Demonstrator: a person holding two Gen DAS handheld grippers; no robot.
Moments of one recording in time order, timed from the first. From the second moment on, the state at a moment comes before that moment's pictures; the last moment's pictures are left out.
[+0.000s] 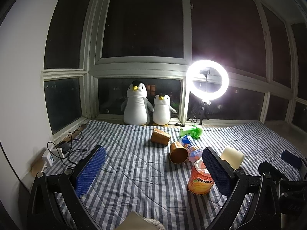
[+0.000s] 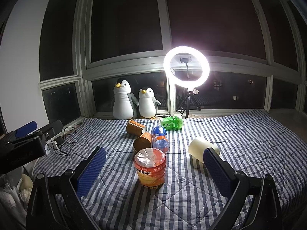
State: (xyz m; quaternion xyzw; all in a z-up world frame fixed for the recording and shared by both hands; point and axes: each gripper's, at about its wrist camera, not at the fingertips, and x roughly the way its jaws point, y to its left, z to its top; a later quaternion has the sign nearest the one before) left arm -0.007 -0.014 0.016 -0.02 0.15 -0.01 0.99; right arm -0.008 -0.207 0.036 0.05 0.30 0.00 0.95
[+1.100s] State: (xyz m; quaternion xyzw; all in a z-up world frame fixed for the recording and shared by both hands) left arm -0.005 -0.015 0.015 -0.01 0.15 0.00 0.99; right arm -0.007 -0.207 0.030 0.05 0.31 0.00 0.95
